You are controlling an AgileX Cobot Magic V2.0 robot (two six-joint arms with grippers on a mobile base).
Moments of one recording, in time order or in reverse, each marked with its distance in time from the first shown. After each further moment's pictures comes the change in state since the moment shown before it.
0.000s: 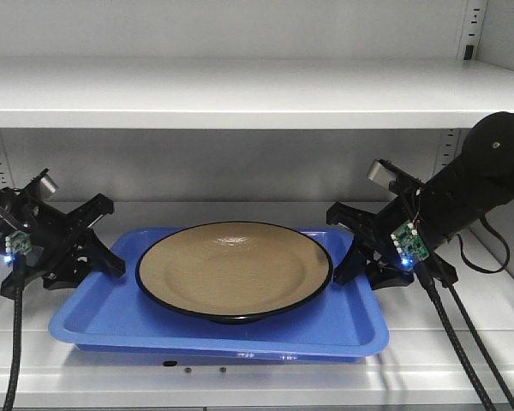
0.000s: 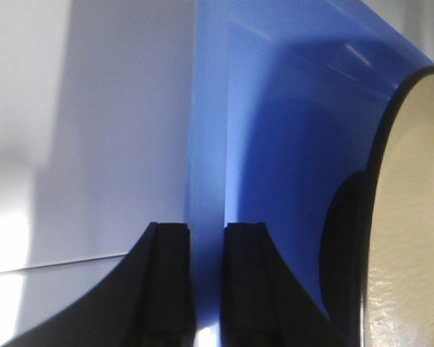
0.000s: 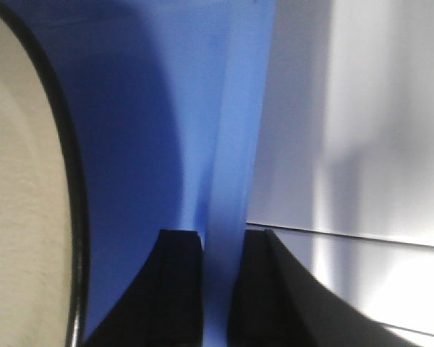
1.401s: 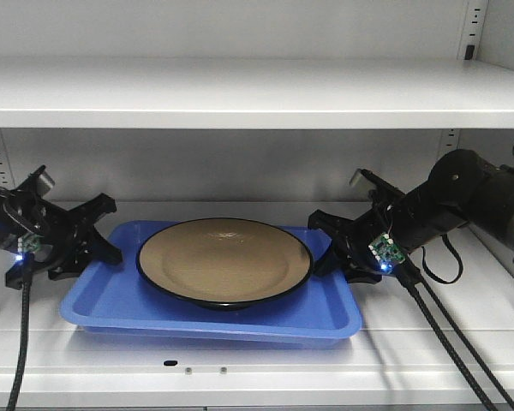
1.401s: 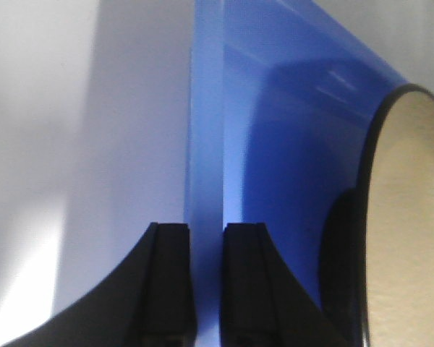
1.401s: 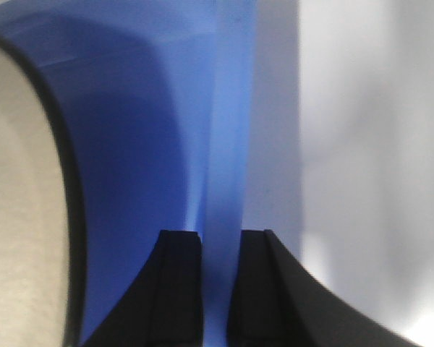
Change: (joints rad) left arm -0.003 0.046 0.000 0.055 -0.194 0.010; right arm 0.011 0.116 -0.001 0.039 -0.248 -0.084
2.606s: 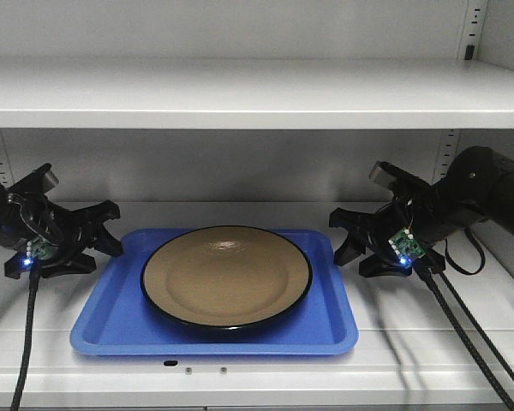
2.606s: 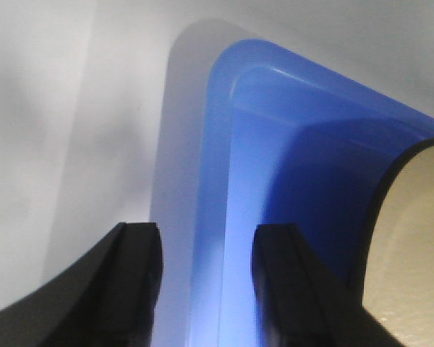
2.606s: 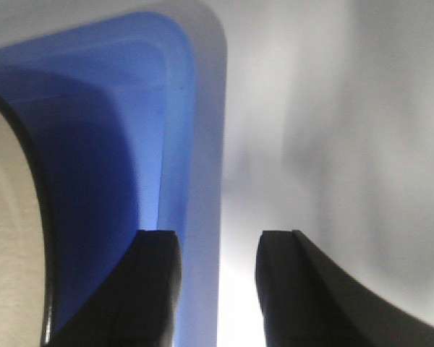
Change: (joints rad) left arm -0.017 0.025 -0.006 0.125 -0.146 0.018; right arm -0.053 -0.008 0.000 -0.090 -0.044 -0.024
